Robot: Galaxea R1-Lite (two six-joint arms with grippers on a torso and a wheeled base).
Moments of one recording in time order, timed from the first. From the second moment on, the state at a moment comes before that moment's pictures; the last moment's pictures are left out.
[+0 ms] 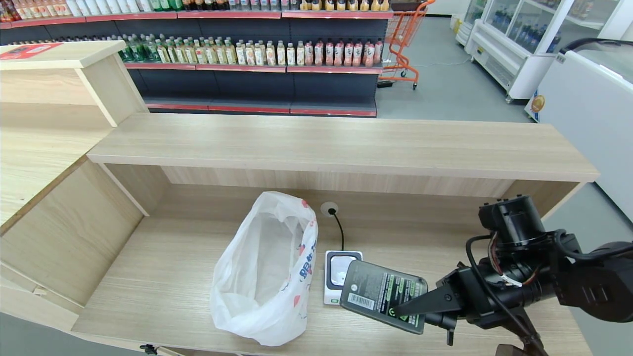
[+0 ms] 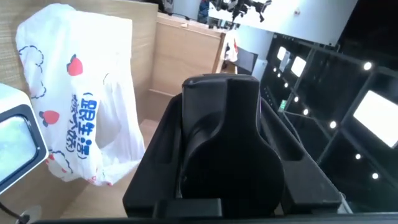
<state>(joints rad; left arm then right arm) 0.00 0.00 0.00 0.00 0.00 -0.01 0.39 1.73 -0.66 -0.34 1.18 -2.80</state>
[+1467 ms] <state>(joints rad) 0.00 0.00 0.00 0.00 0.00 -0.01 0.46 1.76 -0.66 -0.33 1.21 -2.80</state>
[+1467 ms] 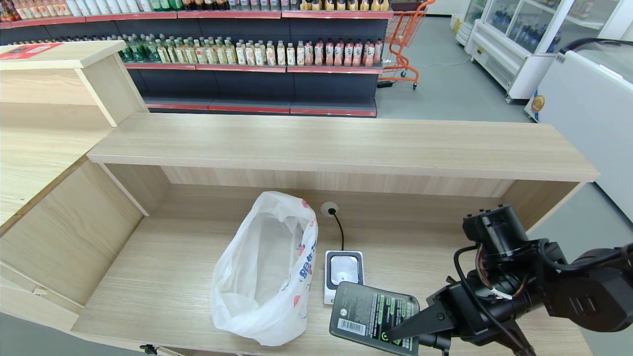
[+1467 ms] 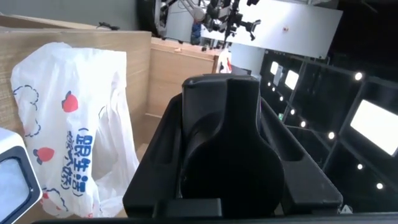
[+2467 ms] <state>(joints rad) 0.00 0.00 0.00 0.00 0.00 -0.01 0.22 1.43 -0.70 -0.03 1.14 -1.81</state>
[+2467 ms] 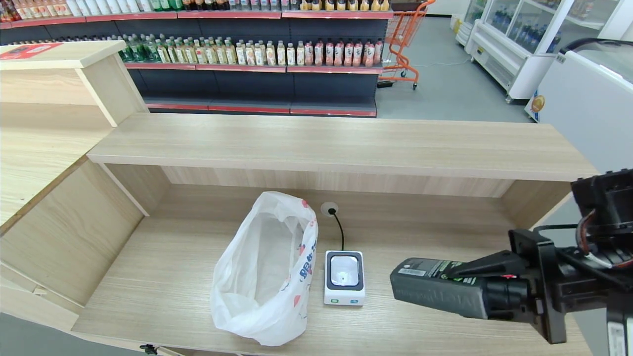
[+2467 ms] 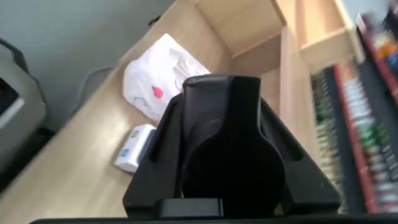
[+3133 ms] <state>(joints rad) 0.00 0.00 0.00 0.00 0.00 -0.01 -0.07 1.39 -0.67 -0.03 1.14 -0.37</state>
